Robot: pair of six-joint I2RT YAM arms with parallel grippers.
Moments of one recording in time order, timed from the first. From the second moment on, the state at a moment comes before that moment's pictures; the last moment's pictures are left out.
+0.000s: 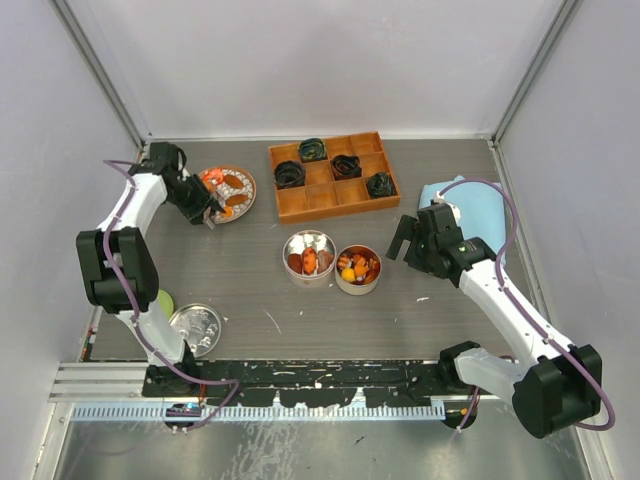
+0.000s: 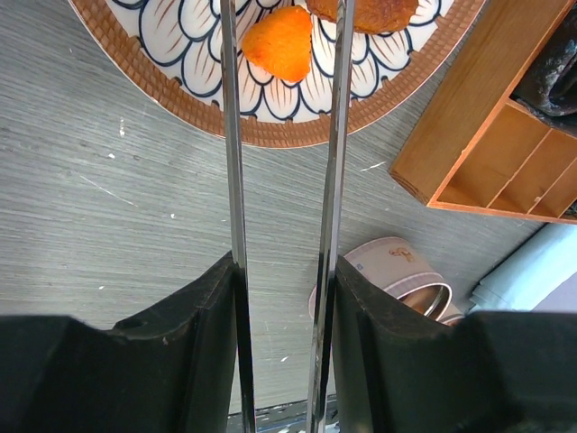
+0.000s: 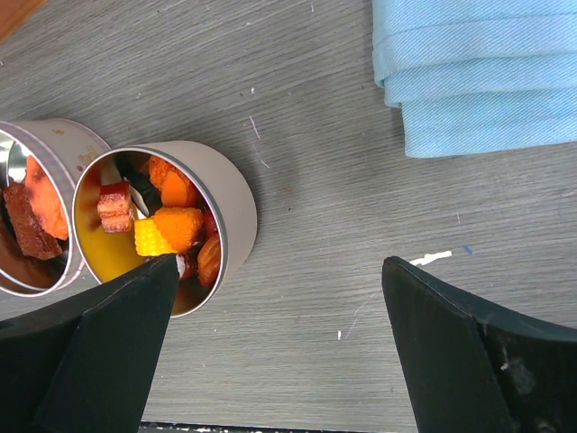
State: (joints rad) left arm 0.07 1.79 1.46 -0.82 0.30 -0.65; right arm 0.33 1.07 0.83 -0.68 0.11 0.65
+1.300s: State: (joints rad) left arm 0.01 1.75 1.42 -0.87 0.19 -0.62; right arm 0.33 1.11 0.83 -0.67 0.10 0.65
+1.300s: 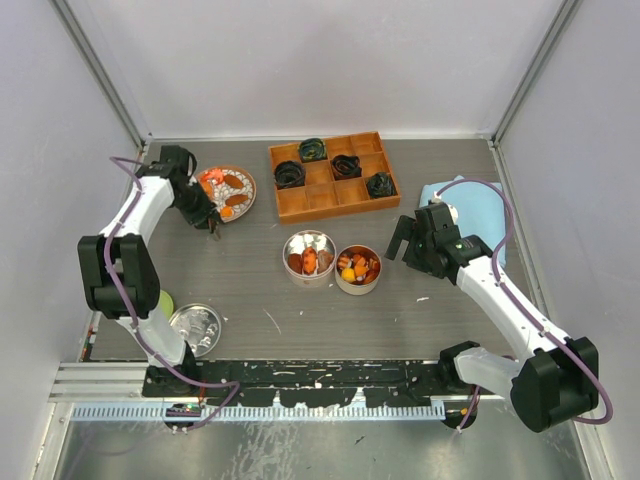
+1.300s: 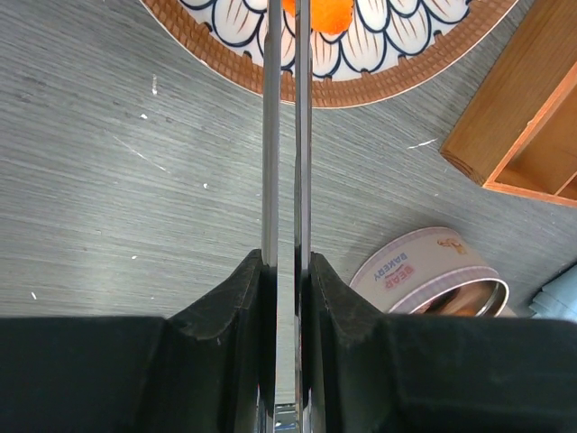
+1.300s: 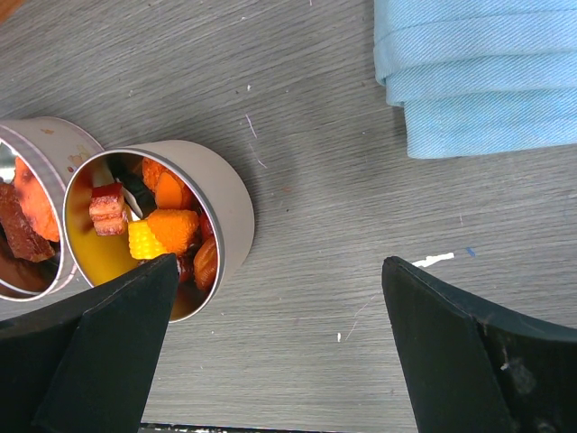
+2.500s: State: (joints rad) left arm 0.01 1.79 1.54 -0.97 0.10 -0.54; right arm 0.33 1.11 0.82 -0.67 0.10 0.64
